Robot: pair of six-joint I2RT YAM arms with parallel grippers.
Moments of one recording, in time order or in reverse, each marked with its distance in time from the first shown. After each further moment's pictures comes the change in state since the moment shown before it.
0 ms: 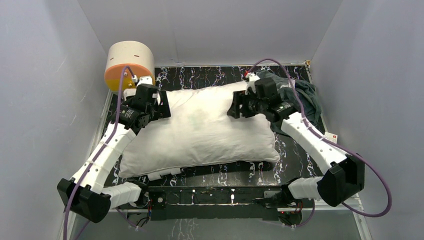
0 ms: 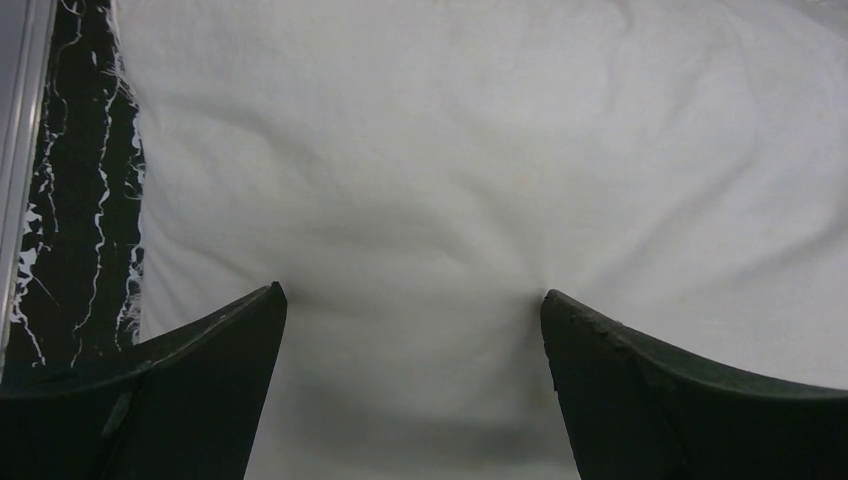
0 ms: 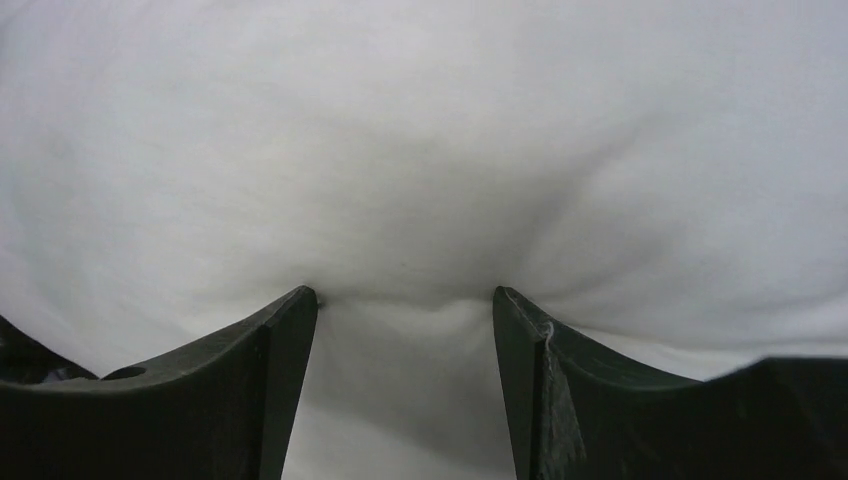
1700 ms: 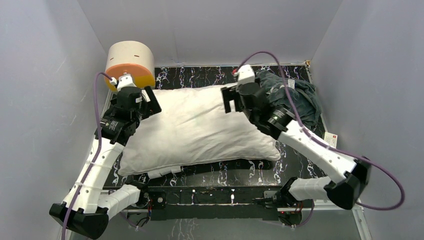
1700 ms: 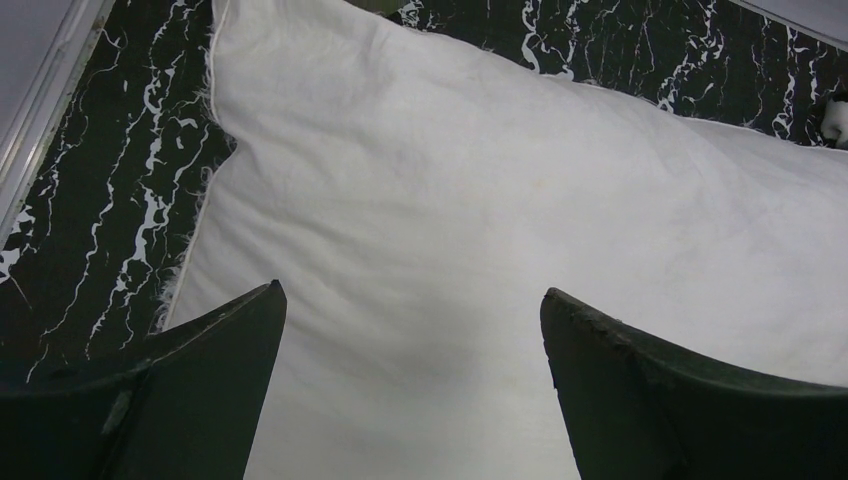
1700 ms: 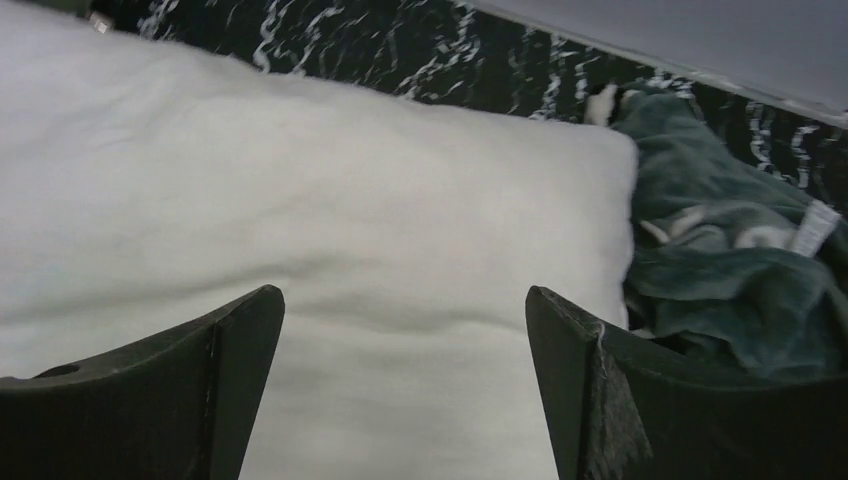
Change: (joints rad) left arm 0.104 -0.163 -0.038 0.074 0.047 -0.076; right arm 0.381 0.019 0.127 0.066 0.692 -0.187
